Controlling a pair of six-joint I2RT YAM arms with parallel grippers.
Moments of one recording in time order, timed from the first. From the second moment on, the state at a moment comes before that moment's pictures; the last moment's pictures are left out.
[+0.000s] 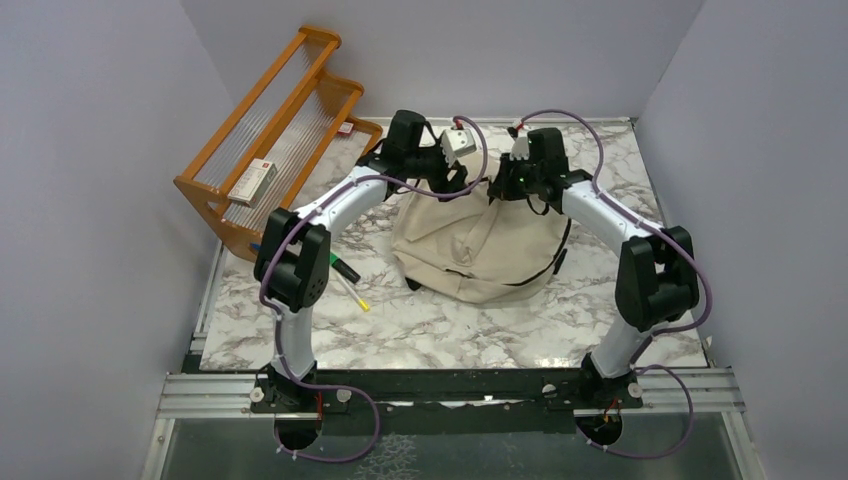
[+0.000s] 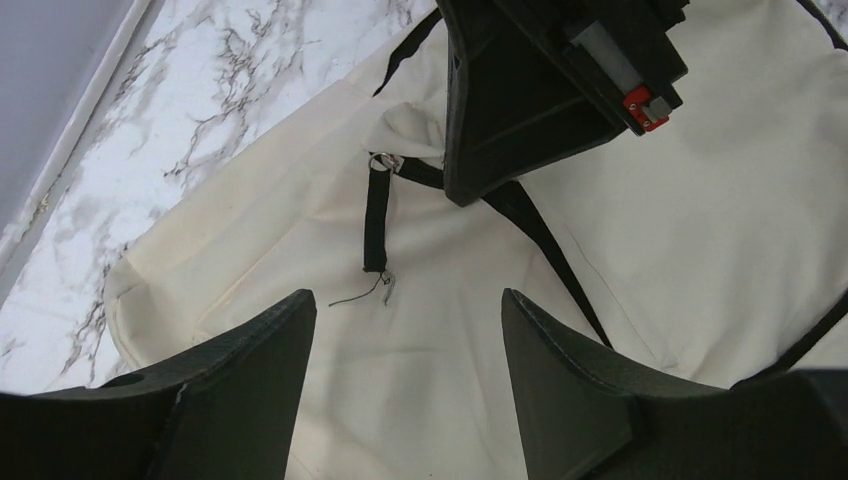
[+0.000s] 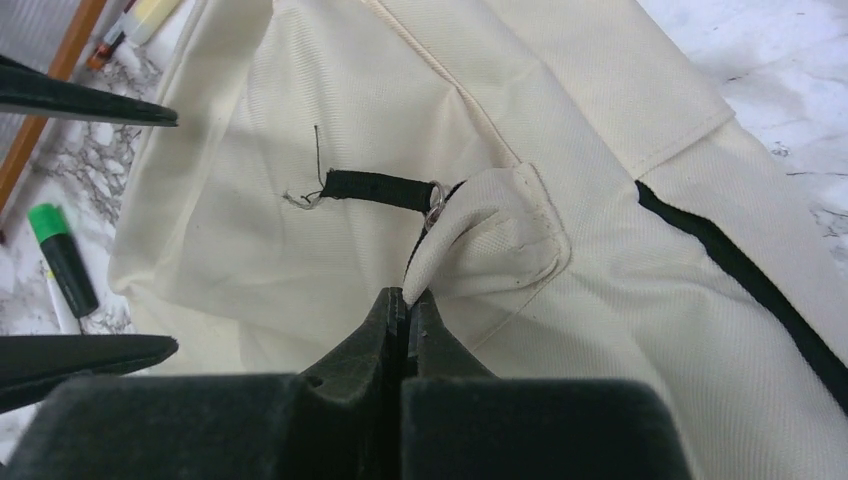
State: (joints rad) left arm -0.50 1.95 1.59 -0.15 0.69 0.42; right arm 0.30 1.74 1.30 -0.25 -0.27 0.21
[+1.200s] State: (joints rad) left arm -0.55 2.18 1.81 -0.23 0.72 0.46; right arm 0.30 1.65 1.19 -0.18 -0.36 0.16
